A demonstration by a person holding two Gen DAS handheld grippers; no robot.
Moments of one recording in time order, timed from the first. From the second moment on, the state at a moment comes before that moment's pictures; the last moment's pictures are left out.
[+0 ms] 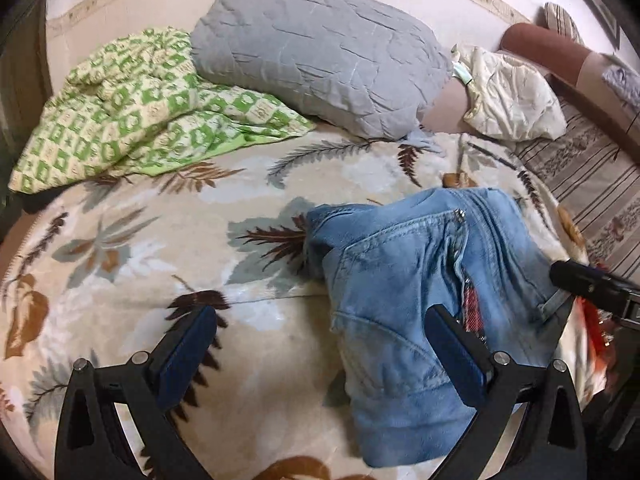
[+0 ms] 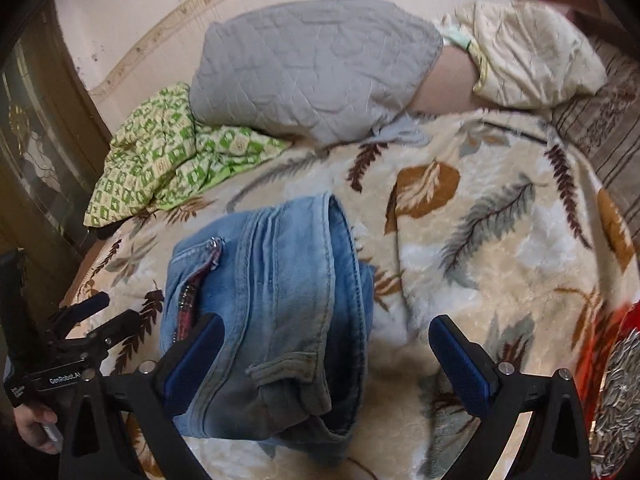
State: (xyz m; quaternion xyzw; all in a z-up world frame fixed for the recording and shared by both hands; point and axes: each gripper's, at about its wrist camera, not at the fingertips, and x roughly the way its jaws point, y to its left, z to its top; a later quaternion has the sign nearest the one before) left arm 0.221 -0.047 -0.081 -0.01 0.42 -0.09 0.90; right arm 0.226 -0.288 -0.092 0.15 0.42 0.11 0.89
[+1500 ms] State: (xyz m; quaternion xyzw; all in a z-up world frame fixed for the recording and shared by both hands) left arm 0.294 -0.065 -0.144 -0.28 0.54 -0.31 0.73; right arm 0.251 -0.295 -0.171 0.34 0.48 0.21 0.78
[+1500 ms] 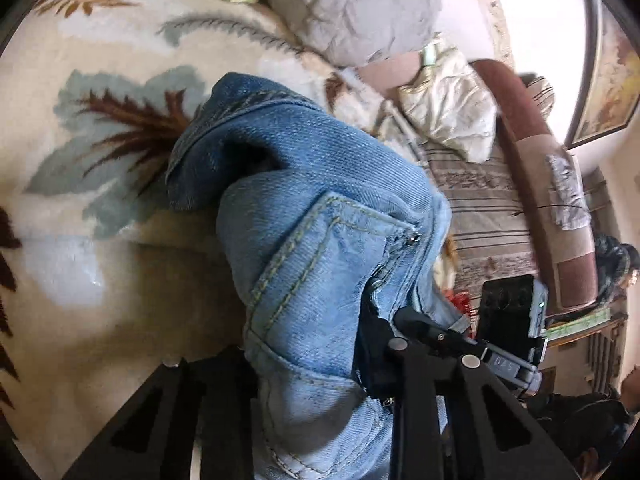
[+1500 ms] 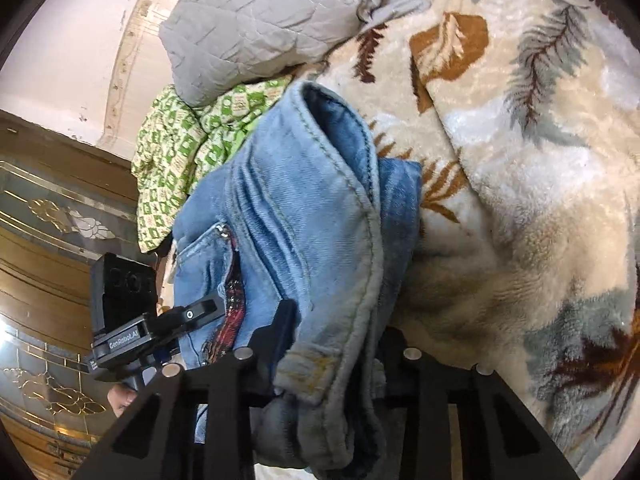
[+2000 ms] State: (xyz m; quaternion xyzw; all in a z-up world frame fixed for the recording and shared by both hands) left arm 0.324 0.035 -0.144 -0.31 0.56 -0.25 0.72; right arm 0.296 -0.191 -0.165 0.34 0.49 0.23 0.77
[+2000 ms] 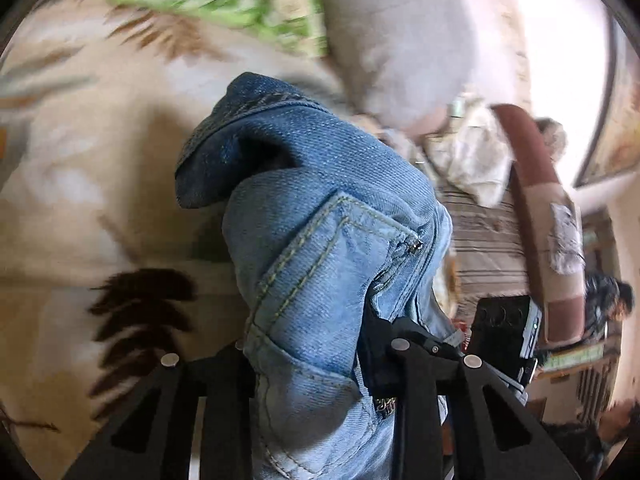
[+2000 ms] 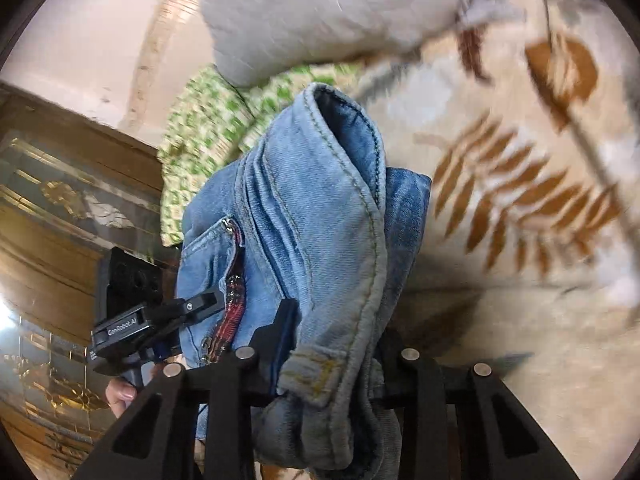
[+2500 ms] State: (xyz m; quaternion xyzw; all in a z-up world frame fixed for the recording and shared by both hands) left arm 0.276 0.073 -0.107 -0.25 0.46 -0.16 0.84; right arm 0.278 -0.213 -0.133 0.29 0.47 0.20 0.81
